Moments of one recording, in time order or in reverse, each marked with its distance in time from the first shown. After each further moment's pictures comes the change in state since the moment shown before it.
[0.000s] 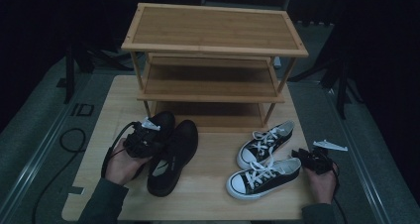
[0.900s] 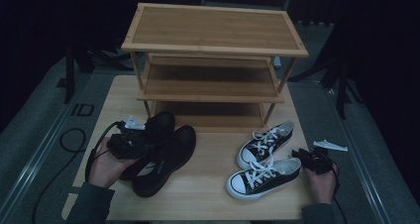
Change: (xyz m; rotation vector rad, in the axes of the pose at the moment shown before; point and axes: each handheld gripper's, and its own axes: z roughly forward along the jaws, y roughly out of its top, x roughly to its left) left arm 0.015 -0.014 -0.026 -0.058 0.071 -0.005; right arm 0.000 0.000 0.000 0.000 -0.002 0.002
